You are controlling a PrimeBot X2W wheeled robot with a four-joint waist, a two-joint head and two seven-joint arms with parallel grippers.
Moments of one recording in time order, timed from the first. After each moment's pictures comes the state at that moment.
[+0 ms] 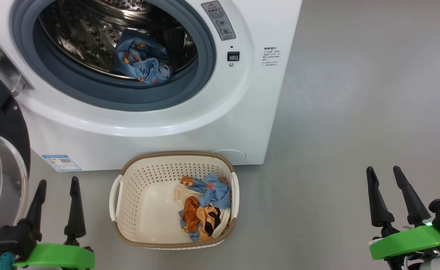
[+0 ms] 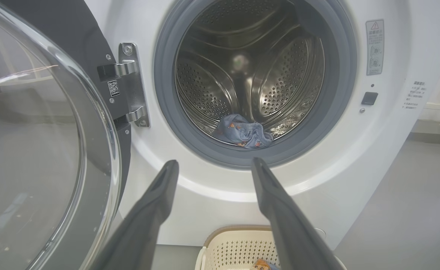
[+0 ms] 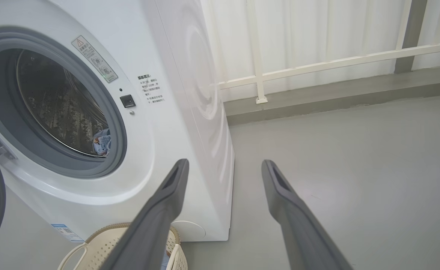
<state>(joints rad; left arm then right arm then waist) -0.15 0.13 0.08 0.29 -0.24 -0.13 -0.26 -0.03 -0.15 0.01 0.18 0.41 0.13 -0.26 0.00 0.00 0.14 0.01</state>
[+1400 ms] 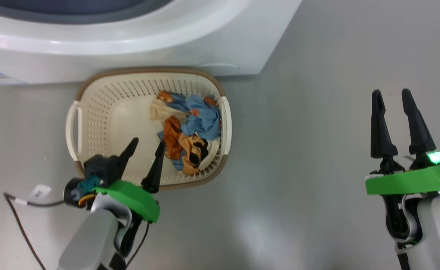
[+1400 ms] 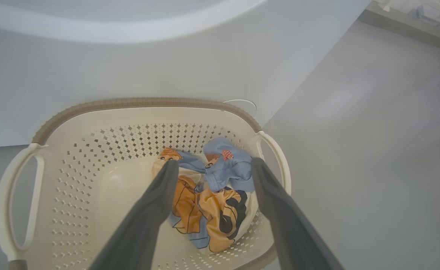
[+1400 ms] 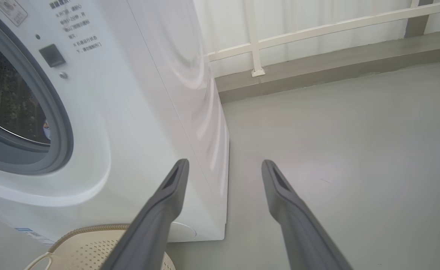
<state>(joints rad) -0.55 0.12 -0.38 0.74 -0.43 -0.13 -0.26 -0.27 -0.10 -0.01 0.10 0.38 0.13 -0.26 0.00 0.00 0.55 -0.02</state>
